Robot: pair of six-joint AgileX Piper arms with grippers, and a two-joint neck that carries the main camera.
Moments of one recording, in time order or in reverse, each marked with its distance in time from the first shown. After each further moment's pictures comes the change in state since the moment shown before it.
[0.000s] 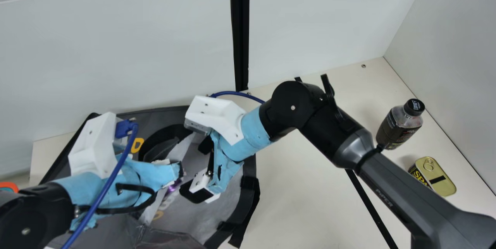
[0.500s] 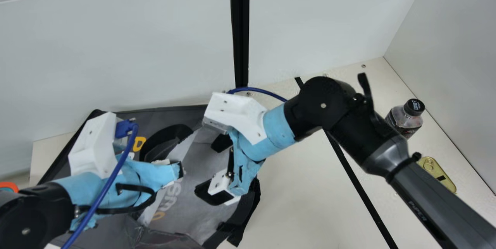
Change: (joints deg) left arm 0.0 0.0 0.0 0.0 0.0 0.0; right arm -4.3 -5.8 2.0 1.0 4.4 -2.4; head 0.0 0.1
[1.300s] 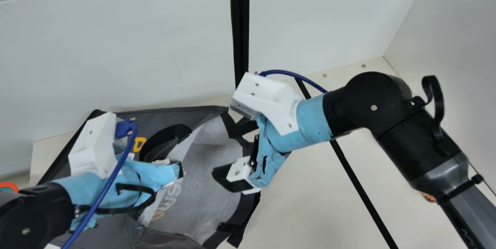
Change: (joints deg) left arm 0.0 0.0 0.0 0.0 0.0 0.0; right arm -4.6 -7.4 -1.2 -4.2 0.4 6.2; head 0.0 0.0
